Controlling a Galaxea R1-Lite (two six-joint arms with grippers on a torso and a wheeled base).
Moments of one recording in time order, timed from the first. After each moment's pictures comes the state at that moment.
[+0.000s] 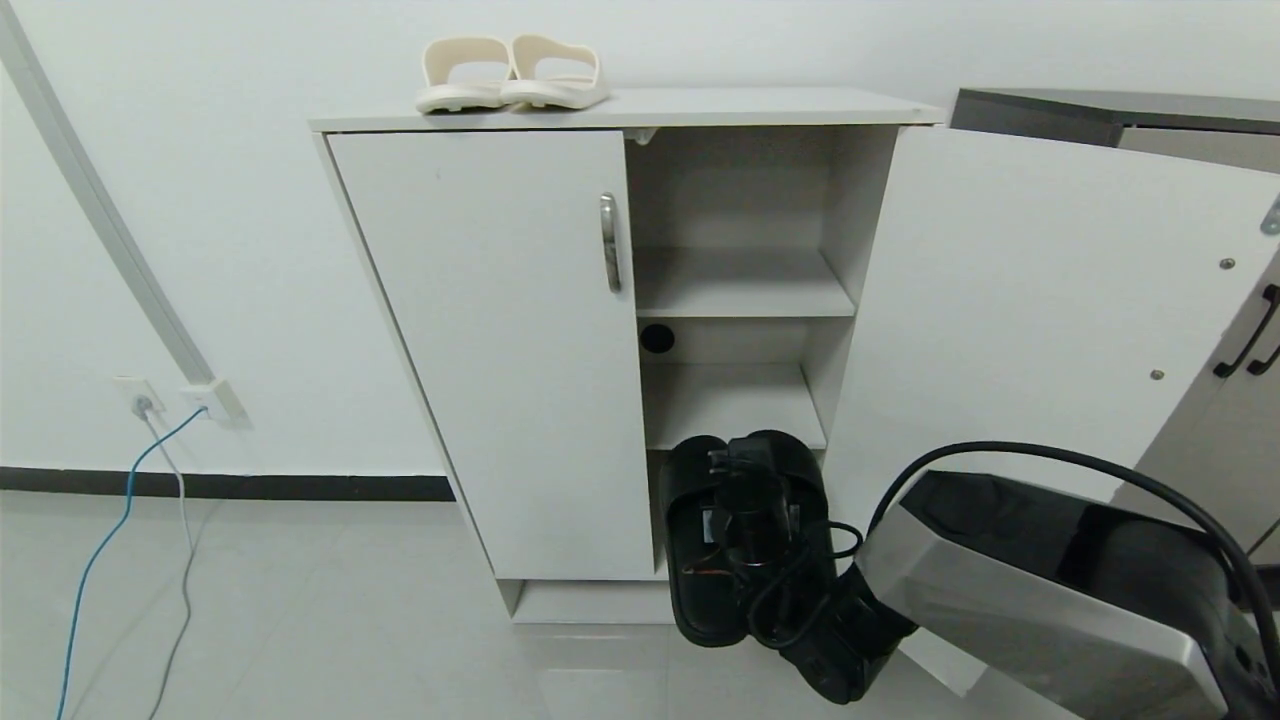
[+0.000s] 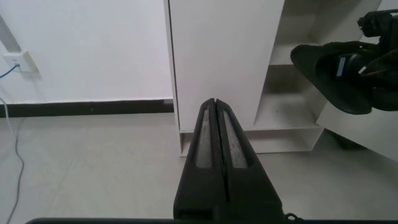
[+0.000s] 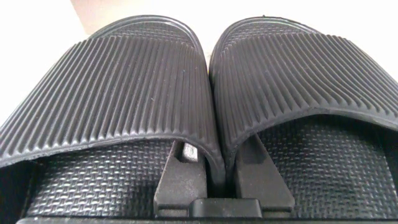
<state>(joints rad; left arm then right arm) 0.00 0.00 0.00 0.00 -0.02 0.01 0.77 2.48 -1.22 -1.07 -0.74 0.13</state>
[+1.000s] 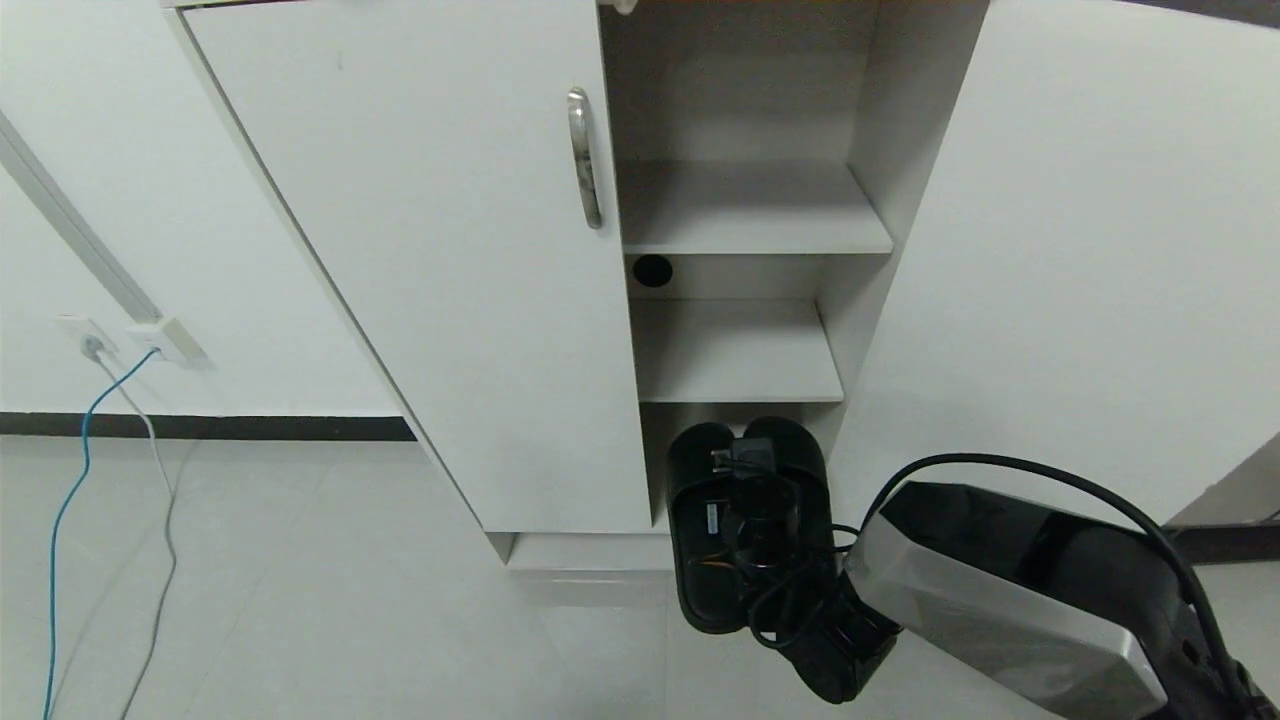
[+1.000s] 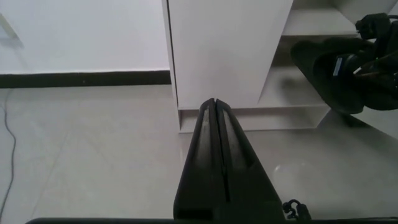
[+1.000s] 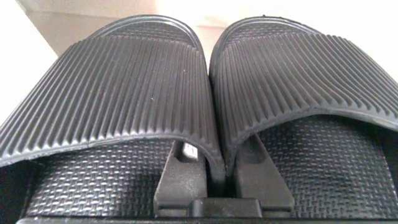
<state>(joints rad) 0.00 0.00 0.00 0.00 -0.02 0.00 0.75 2.55 -1.25 -1.24 -0.74 0.02</state>
